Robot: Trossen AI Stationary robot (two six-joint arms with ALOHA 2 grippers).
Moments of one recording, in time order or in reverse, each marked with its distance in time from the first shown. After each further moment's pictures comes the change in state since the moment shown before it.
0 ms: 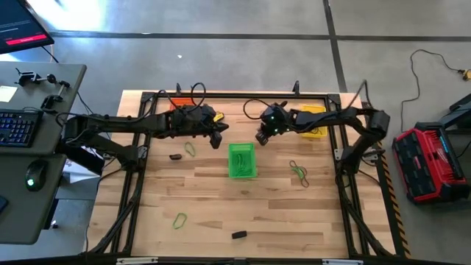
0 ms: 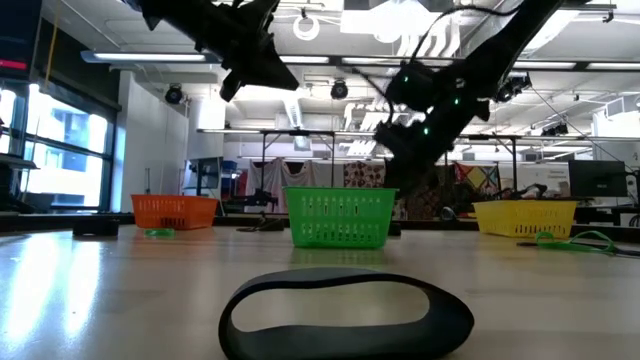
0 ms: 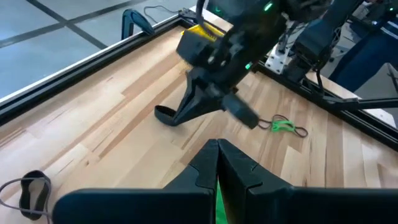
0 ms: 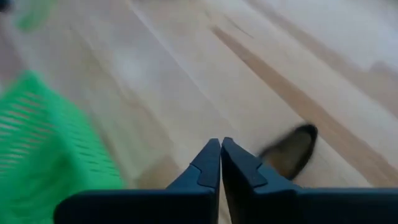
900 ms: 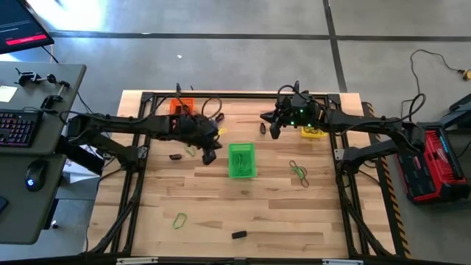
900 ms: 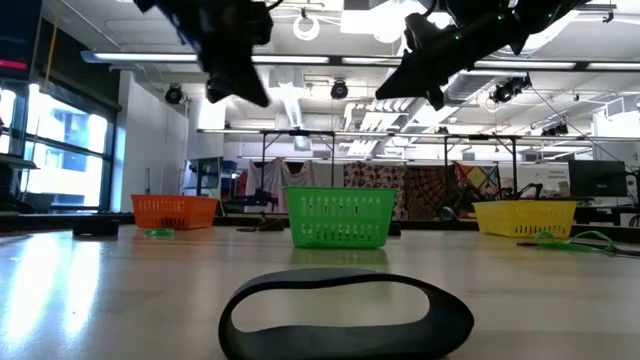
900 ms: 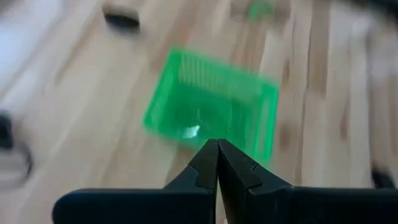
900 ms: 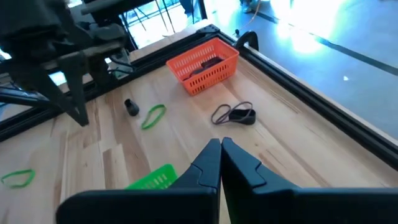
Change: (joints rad) left arm -0.081 0.045 0.111 -0.412 0.159 0.120; right arm 0.054 -0.433 0.000 0.007 -0.002 -0.079
